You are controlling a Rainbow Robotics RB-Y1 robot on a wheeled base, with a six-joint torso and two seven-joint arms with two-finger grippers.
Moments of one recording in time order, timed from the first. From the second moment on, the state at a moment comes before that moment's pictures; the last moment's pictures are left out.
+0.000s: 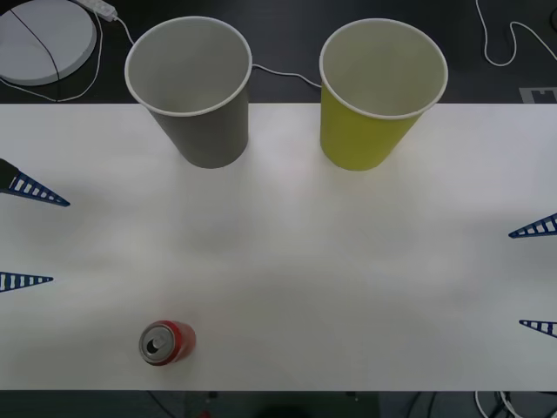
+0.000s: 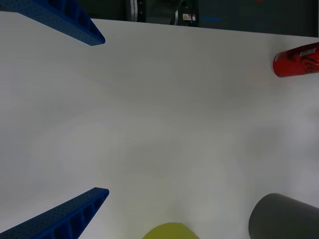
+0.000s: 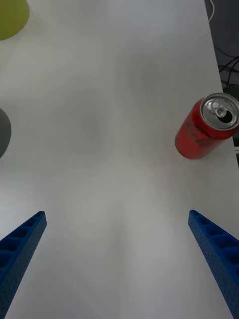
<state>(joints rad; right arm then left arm) 0.36 -1.00 -0.53 -2.05 1.31 -1.42 -0.02 -0.07 1.06 0.29 -1.72 -1.44 -1.57 -0.04</state>
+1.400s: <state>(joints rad) 0.36 -1.00 -0.53 -2.05 1.31 -1.42 -0.02 0.06 1.02 0.10 -1.44 -1.18 -1.51 -0.46</state>
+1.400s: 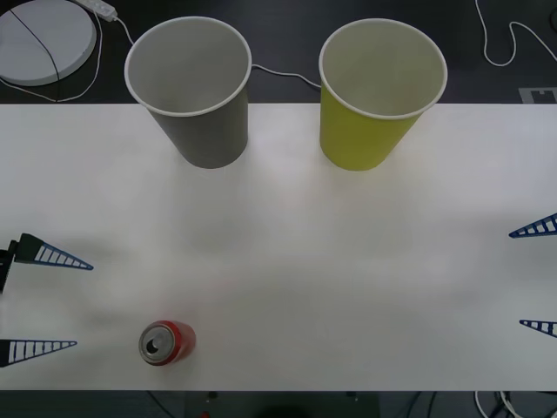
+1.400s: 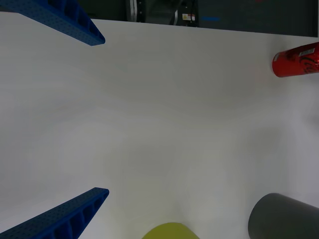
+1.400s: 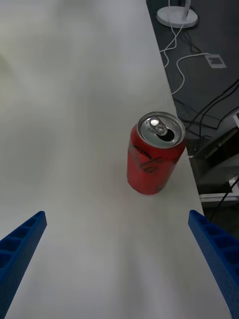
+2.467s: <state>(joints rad) 0.36 -1.00 -0.53 -2.05 1.31 -1.42 -0.02 0.05 0.90 -0.01 -1.20 -1.14 -1.50 -0.76</state>
